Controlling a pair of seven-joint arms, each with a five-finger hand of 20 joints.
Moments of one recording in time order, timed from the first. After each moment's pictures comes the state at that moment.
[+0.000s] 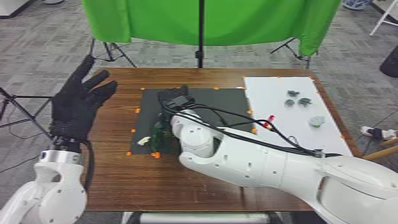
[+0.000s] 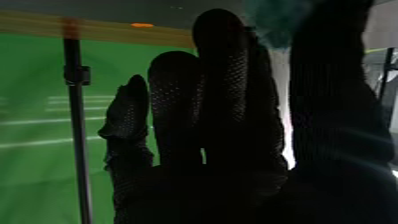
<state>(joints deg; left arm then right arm) 115.1 -55.9 -92.6 -121.8 37.2 7.7 18.9 -39.4 -77.8 7.0 -77.8 -124.2 3.2 42.3</state>
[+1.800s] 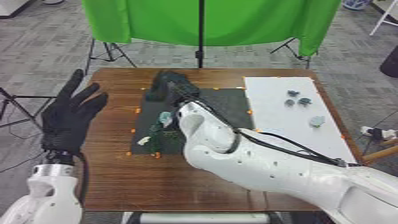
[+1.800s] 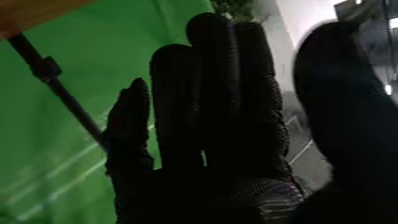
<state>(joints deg) 122.7 -55.1 -94.8 -123.1 32.7 10.1 23.8 -44.4 -69.8 16.9 -94.6 -111.8 21.6 37.2</state>
